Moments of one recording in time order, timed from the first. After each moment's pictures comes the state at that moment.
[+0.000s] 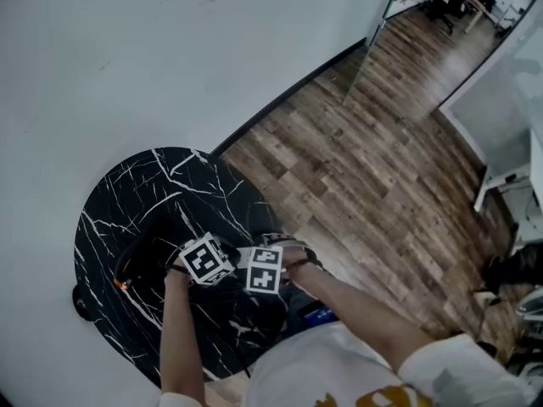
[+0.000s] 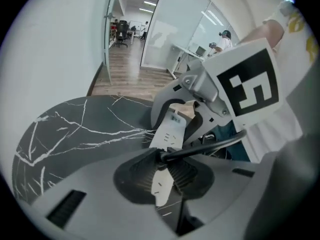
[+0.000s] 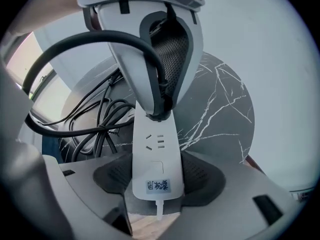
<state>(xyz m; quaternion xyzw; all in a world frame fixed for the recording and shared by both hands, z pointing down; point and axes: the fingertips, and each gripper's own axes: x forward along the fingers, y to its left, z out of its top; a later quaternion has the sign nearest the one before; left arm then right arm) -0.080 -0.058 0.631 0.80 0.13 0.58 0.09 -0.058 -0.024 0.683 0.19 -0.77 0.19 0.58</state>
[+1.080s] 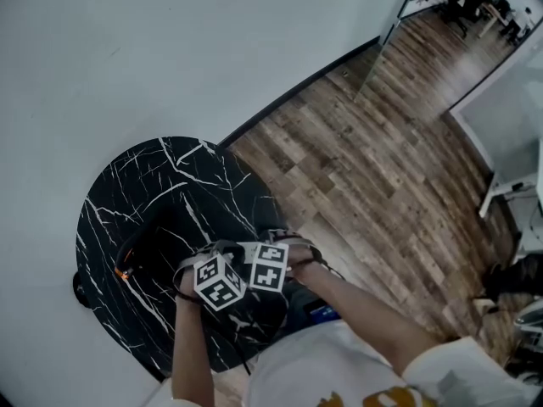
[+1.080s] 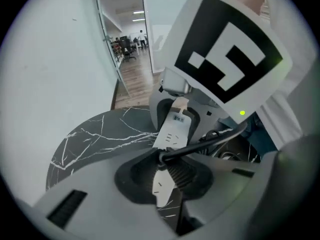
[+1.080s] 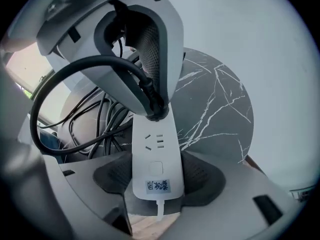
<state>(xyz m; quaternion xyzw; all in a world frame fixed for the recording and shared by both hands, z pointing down) -0.084 -0.052 0.634 0.82 0.01 0.57 -0.04 -0.057 -0.024 0.682 0.20 -0.77 0.18 0.58</state>
